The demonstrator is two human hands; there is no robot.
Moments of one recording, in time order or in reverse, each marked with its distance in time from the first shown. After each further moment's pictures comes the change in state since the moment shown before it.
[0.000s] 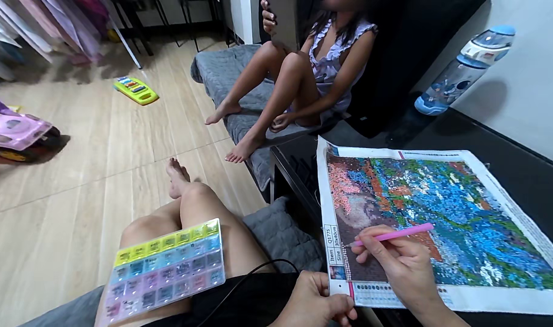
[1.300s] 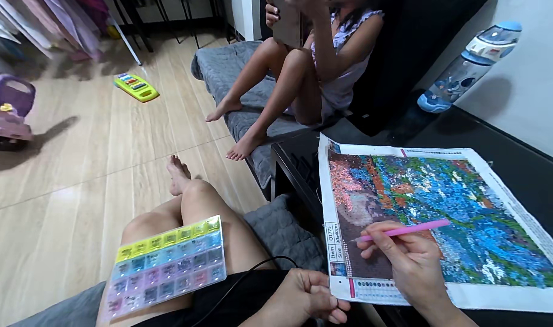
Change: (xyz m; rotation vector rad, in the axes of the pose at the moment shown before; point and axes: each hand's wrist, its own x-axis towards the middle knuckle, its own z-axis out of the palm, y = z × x) left_hand -0.006 0.001 -0.026 -0.043 -0.100 -0.093; right_hand 0.003 -0.003 -0.004 0.034 0.016 0.006
